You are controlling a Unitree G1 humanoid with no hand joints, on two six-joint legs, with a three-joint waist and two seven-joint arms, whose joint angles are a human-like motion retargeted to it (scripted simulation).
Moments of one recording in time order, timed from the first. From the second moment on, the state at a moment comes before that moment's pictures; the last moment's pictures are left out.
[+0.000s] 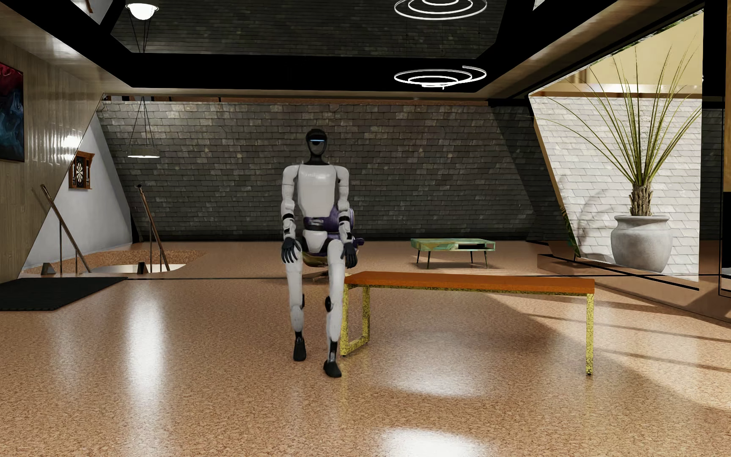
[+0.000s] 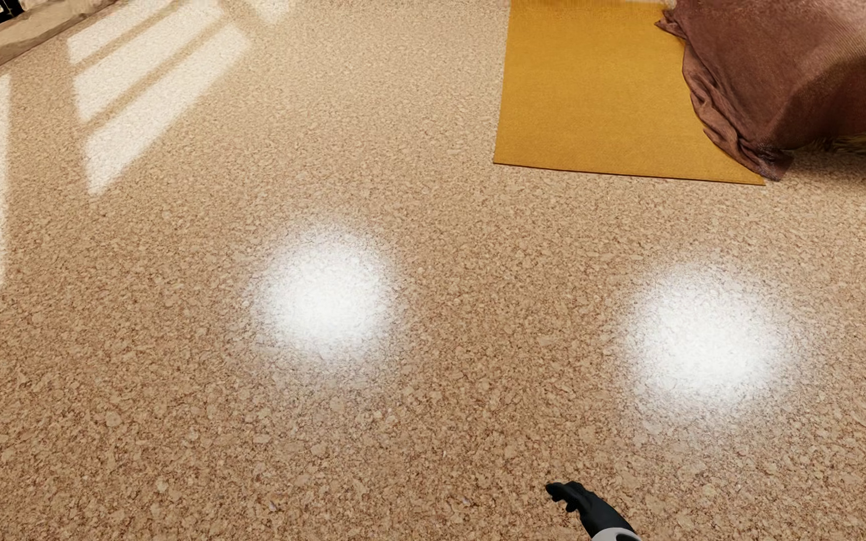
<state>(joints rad) -0.41 0.17 0.08 0.04 0.12 0.06 0.13 -0.08 -0.03 0.27 0.38 0.15 -0.01 0.15 -0.17 0.07 -0.08 0.07 0.02 -0.24 0.13 0.93 0.84 0.85 -0.75 0.18 0.12 0.09 -0.15</state>
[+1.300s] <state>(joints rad) -0.19 -0.12 -0.02 0.34 -0.15 0.11 0.40 -0.45 -0.03 0.54 0.35 0.04 0.08 -0.17 -0.12 0.14 -0.13 -0.02 0.07 -0.26 0.11 0.73 0.88 0.83 -0.84 0.11 0.12 0.14 -0.14</state>
